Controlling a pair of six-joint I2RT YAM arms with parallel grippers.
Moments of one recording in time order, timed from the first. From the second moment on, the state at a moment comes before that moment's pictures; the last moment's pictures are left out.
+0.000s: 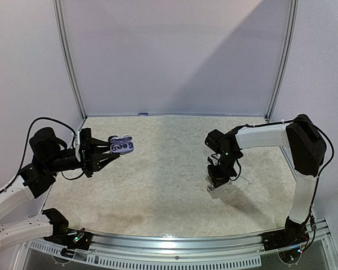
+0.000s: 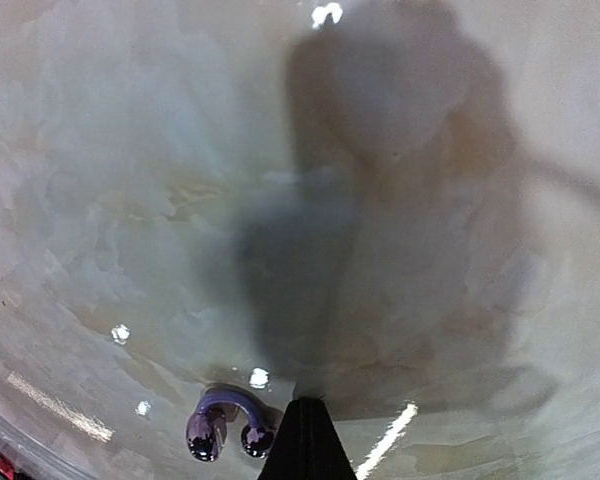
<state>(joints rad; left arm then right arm) -0.54 0.69 0.52 0.13 0.69 0.32 0.68 1.95 1.28 -0.86 -0.16 0.51</state>
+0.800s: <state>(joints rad) -0.54 0.70 0.52 0.12 0.69 0.33 0.82 1.94 1.26 -0.84 -0.35 0.58</state>
